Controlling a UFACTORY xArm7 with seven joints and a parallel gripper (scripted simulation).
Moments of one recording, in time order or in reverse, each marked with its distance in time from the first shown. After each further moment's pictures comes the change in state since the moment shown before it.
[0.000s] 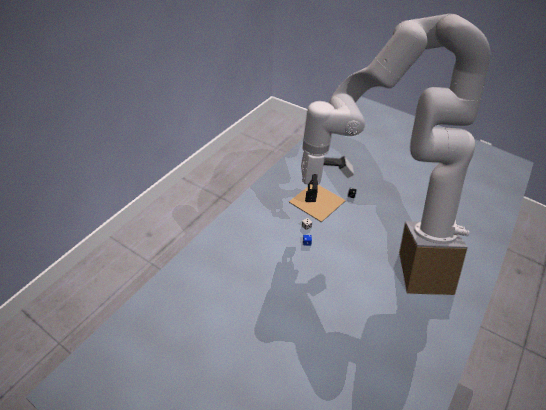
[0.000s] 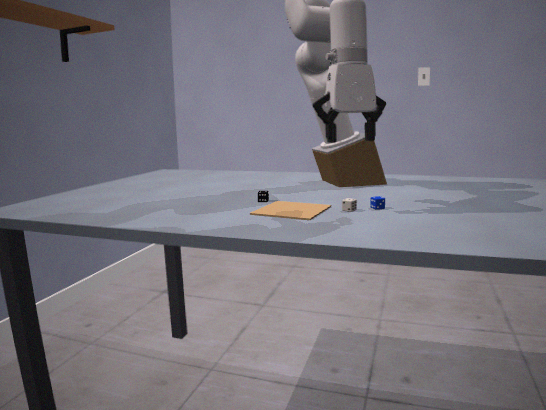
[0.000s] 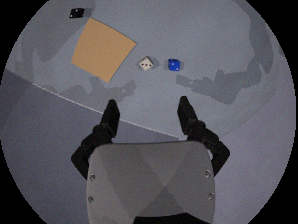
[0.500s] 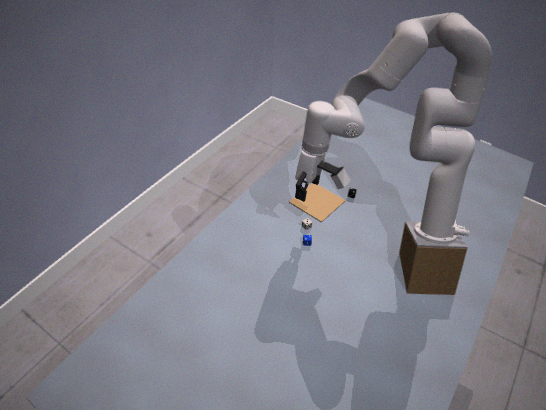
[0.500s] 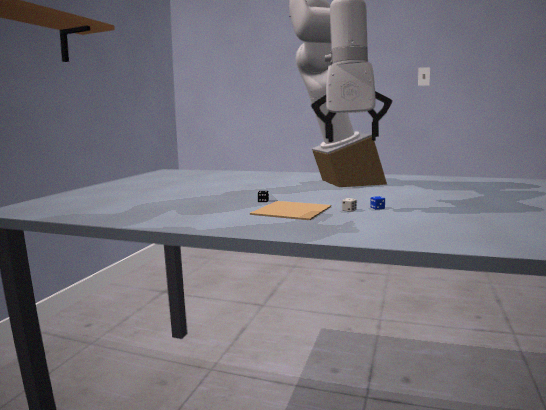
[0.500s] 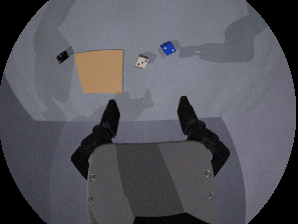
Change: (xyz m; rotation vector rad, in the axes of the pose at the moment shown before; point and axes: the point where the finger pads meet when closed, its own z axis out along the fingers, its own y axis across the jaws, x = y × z) arm -0.006 0.000 -0.001 -0.002 -0.023 0.555
